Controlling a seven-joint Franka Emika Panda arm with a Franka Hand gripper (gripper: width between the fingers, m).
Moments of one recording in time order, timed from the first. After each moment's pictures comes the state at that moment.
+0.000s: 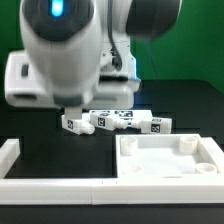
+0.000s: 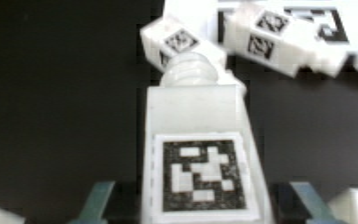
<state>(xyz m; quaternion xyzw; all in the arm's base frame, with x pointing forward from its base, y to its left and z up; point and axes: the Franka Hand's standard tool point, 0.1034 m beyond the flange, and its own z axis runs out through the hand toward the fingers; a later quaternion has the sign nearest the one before) 0.538 -0.088 0.108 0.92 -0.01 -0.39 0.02</state>
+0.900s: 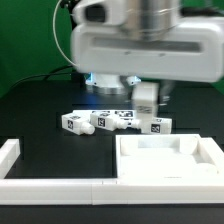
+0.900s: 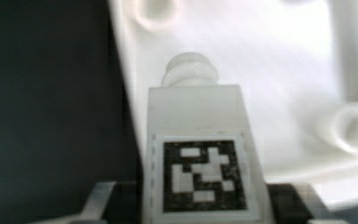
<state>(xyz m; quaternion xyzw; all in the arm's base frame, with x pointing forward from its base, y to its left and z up) 0.626 0.042 0.137 0.99 -0.13 -0.09 0.01</state>
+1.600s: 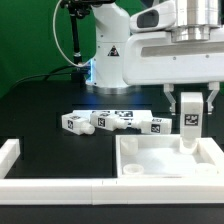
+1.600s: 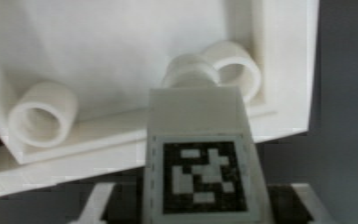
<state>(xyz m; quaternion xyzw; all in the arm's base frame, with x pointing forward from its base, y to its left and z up) 0.623 0.091 0.114 0.98 -0.12 0.17 -0.03</state>
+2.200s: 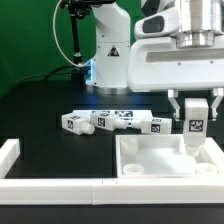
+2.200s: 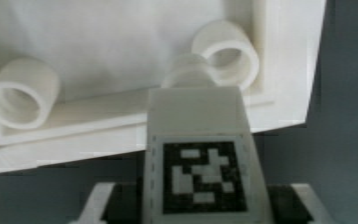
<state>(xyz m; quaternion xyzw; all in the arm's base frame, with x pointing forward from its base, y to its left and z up) 0.630 0.094 0.103 0.98 -0.08 0.20 -0.01</state>
